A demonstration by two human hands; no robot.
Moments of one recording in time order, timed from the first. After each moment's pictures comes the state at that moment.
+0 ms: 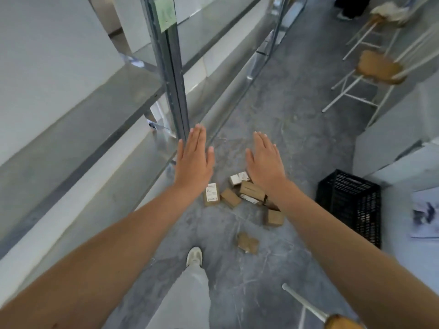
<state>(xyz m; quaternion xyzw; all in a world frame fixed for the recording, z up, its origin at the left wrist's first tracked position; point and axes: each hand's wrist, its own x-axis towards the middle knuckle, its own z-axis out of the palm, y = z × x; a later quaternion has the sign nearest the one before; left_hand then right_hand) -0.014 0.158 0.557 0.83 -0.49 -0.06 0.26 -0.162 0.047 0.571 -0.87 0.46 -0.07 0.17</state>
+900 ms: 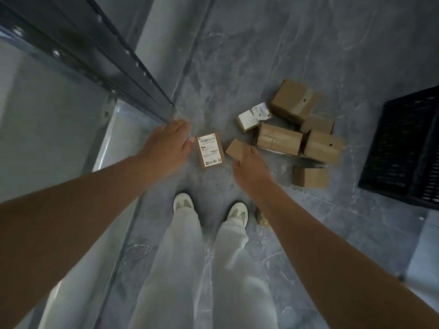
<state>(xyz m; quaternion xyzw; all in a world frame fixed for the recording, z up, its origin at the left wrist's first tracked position) 0.151 -0.043 0.147 0.74 -0.60 -0.29 -0.03 -0.047 -0.094 0.132 -0.71 0.57 0.18 0.38</state>
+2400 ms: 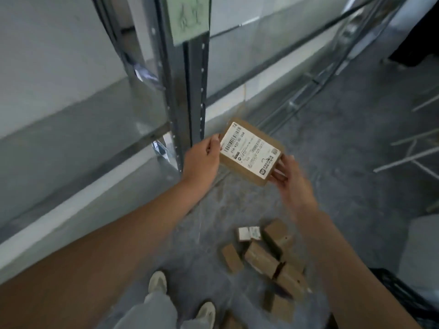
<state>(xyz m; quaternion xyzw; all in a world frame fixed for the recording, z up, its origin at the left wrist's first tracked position) 0.153 -0.077 0.510 0.82 -0.21 -0.16 0.51 0.009 -0.205 0.492 -0.51 0.42 -0.25 0.71</state>
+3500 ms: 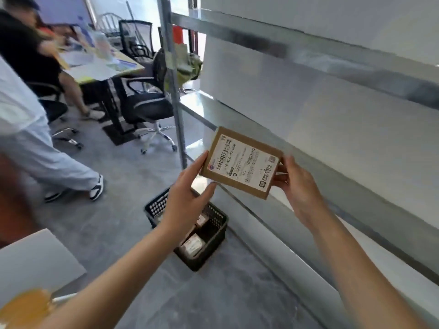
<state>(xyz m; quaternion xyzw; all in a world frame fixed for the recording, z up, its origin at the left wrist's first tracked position) -0.279 0.814 0.681 0.77 0.30 0.36 0.43 -0.068 0.701 0.705 -0.67 -0.26 0.31 0.62</state>
